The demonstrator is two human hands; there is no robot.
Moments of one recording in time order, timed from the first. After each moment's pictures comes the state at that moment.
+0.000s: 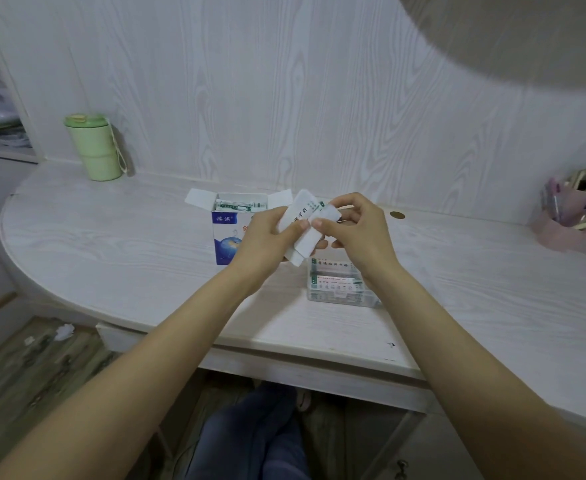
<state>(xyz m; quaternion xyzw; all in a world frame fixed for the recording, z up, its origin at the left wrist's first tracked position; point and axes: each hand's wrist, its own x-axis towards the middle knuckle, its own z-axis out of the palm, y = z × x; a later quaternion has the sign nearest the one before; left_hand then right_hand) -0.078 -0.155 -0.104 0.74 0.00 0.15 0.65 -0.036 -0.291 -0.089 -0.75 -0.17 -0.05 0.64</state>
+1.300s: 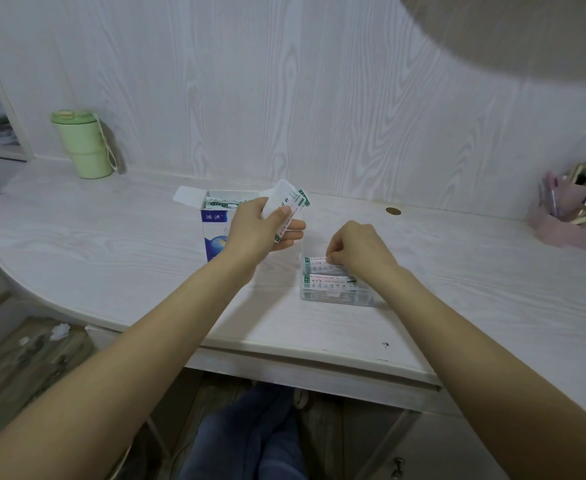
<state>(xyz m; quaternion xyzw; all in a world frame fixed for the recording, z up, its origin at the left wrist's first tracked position) -0.066 -0.156 -0.096 0.70 0.08 0.16 0.69 0.008 -0.306 -0.116 -0.96 -0.19 -0.03 0.20</state>
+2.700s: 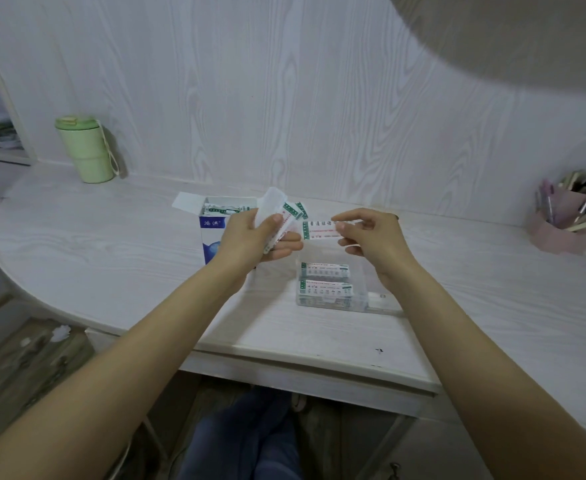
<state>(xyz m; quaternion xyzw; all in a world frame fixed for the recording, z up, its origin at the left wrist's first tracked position) -0.074 -0.152 -0.095 0.66 0.07 0.12 0.74 -0.012 -0.326 -0.087 -0.79 -0.11 0.00 0.61</state>
